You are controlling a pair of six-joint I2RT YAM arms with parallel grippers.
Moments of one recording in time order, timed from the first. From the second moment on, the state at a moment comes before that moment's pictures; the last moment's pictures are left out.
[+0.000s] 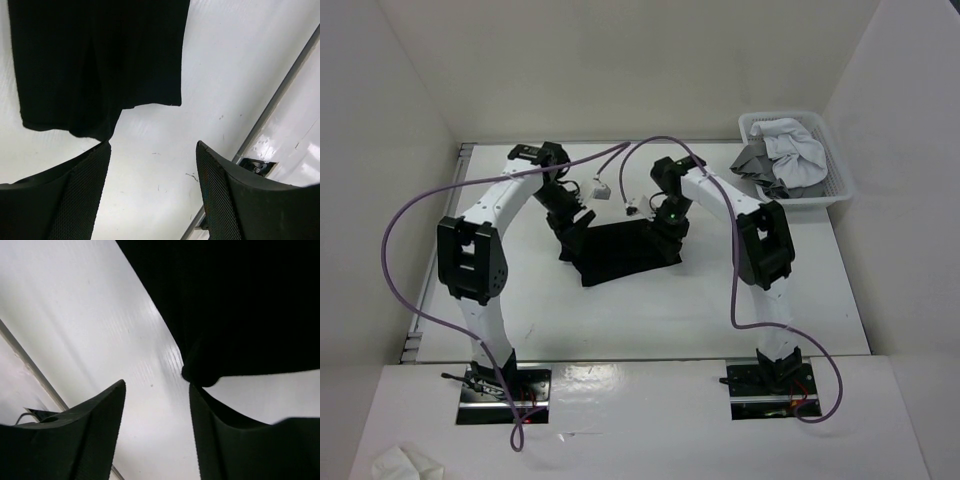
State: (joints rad) left arm -0.23 1.94 1.73 -1.34 0.51 0.78; right arm 0.50 2.16 1.85 -1.28 -0.38 -0.72
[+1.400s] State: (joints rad) left arm 0.26 1.51 1.45 -0.98 0.33 0.28; right arm 0.65 2.69 2.76 -1.28 -0.49 -0.56
